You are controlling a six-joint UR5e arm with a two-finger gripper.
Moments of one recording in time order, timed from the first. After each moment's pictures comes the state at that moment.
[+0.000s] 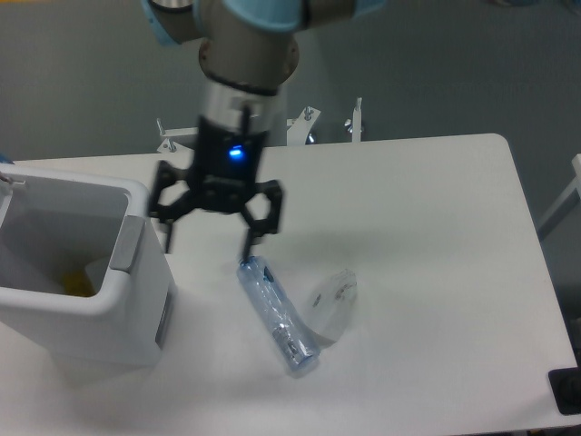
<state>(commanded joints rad) 2.46 -1.69 -1.57 -0.88 1.10 0.19</state>
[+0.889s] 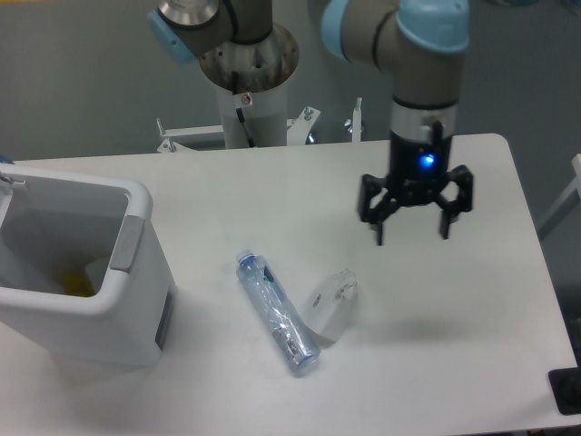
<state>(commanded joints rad) 2.75 -1.83 -1.67 -0.88 1.44 0.68</state>
